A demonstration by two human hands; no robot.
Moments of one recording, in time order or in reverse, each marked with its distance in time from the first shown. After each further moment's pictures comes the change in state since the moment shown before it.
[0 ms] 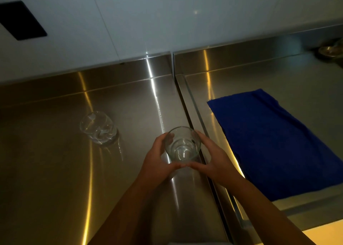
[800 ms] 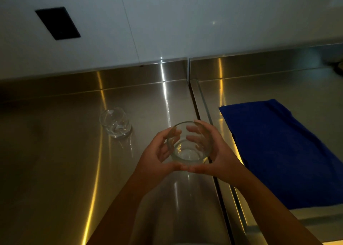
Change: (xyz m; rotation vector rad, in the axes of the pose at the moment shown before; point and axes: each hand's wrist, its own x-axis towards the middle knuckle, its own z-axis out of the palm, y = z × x) left_hand -0.037 0.036 -0.031 -0.299 -0.034 0.143; right_hand -0.004 -0.047 -0.011 0.346 -0.188 -0.208
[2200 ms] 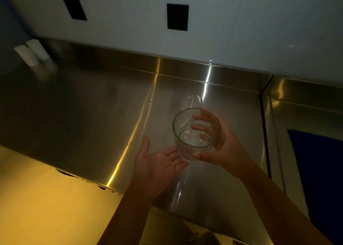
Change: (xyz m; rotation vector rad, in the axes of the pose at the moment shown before) left_hand -0.137 0.012 -0.088 -1.232 0.387 -0.293; right_hand 0.031 -0.067 0.140 0.082 -0.314 -0.124
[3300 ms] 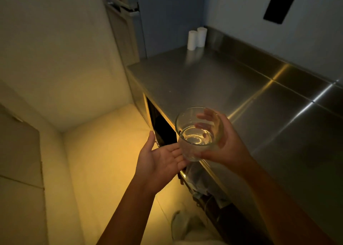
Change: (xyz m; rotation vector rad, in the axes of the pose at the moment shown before) left_hand -0.242 0.239 -0.208 -0.278 0.236 0.533; right_hand 0.150 -0.023 0.414 0.004 -0.582 -0.020
